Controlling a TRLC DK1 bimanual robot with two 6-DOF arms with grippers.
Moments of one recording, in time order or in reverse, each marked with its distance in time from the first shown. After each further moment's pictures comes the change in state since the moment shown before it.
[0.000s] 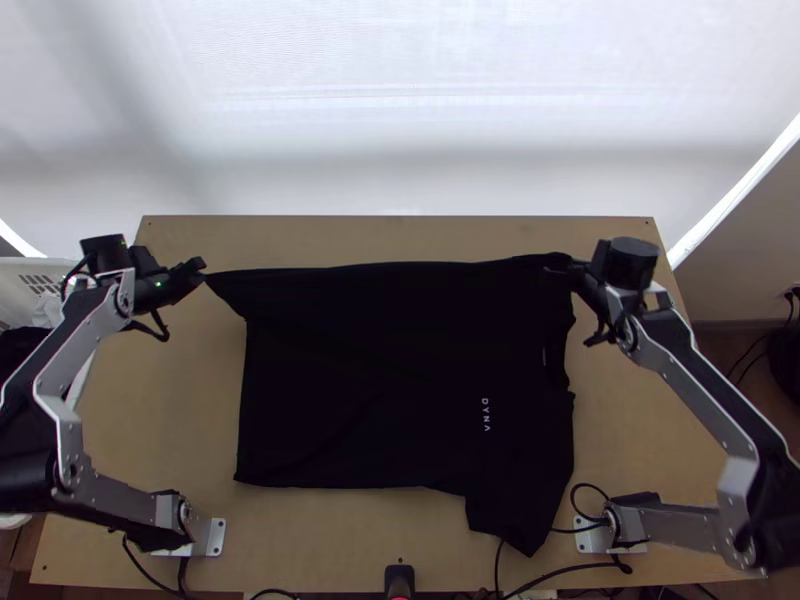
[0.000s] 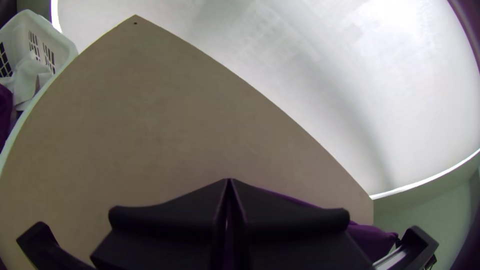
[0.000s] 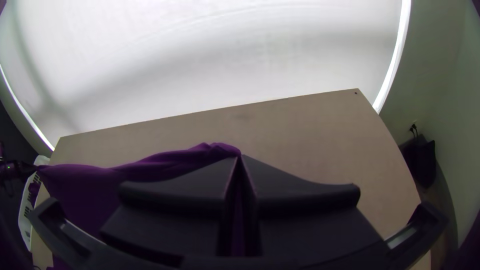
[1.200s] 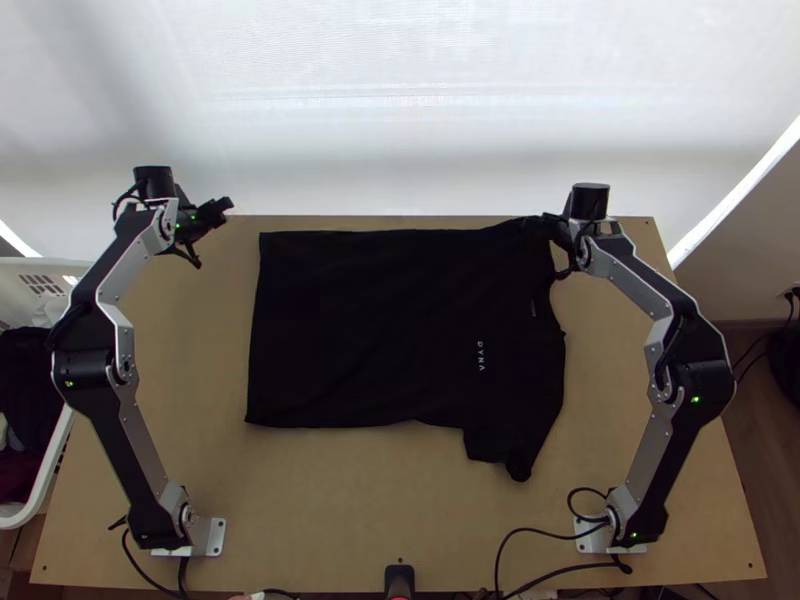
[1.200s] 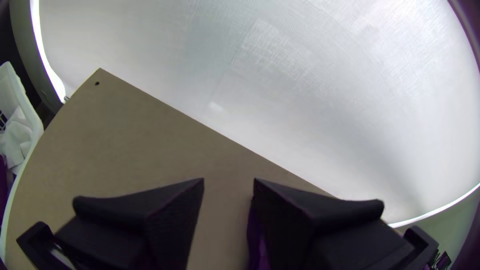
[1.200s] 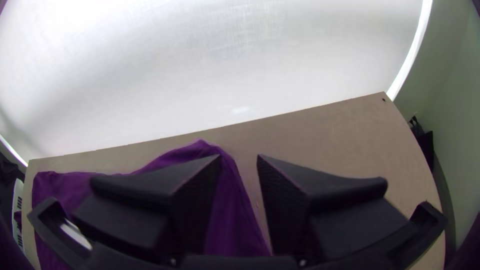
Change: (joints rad) left arm -0.123 0.511 0.676 -0.114 -0.245 -0.026; right arm -0.050 0.624 0.570 -0.054 0.031 0.011
